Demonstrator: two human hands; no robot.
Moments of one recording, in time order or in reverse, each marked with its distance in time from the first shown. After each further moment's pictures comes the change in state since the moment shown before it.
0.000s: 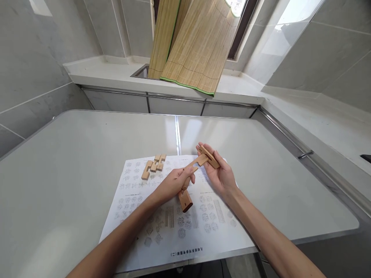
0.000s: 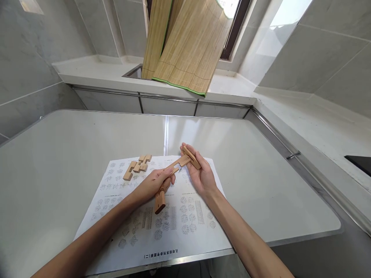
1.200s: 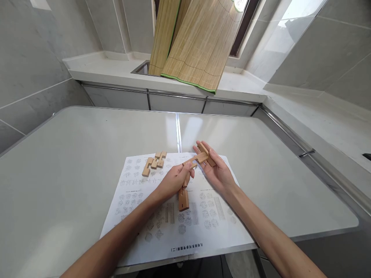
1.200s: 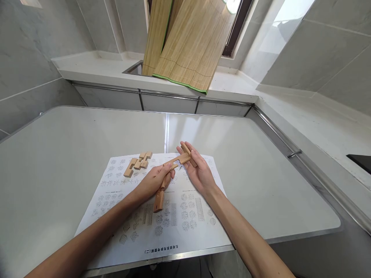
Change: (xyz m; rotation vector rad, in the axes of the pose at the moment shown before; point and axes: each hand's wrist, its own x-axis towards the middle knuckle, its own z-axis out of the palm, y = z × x) left_hand 0.001 -0.001 0.008 -0.019 0.095 0.067; right_hand -0.001 0.007 -0.007 -0.097 -0.081 0.054
